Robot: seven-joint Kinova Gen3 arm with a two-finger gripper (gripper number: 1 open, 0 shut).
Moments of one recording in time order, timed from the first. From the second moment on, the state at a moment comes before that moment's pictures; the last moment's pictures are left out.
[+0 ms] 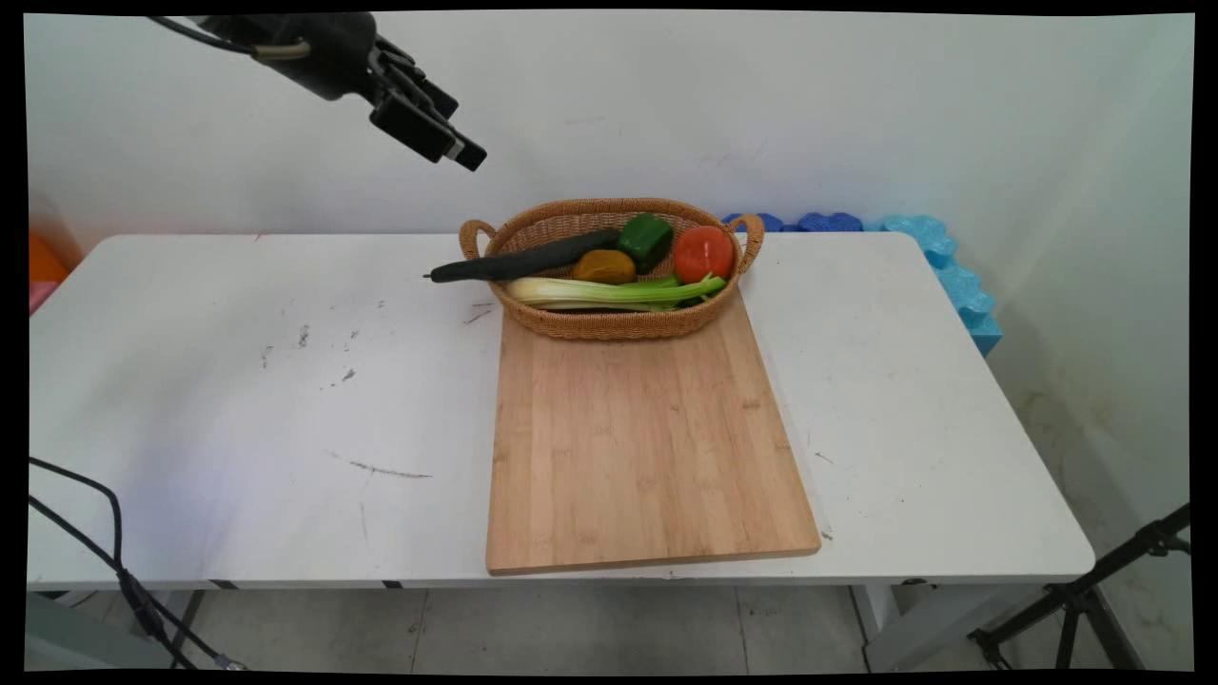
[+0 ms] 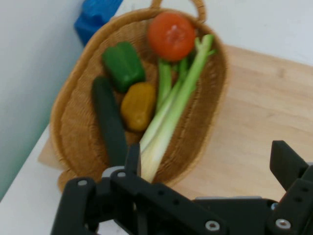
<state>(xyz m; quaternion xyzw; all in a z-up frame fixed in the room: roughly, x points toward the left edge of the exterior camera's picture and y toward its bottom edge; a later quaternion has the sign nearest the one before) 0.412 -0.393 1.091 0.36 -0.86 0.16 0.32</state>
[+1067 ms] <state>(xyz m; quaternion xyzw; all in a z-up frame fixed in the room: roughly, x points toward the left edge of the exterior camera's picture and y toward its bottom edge) 0.434 -0.476 1.017 0.48 -0.82 0.17 0.26</state>
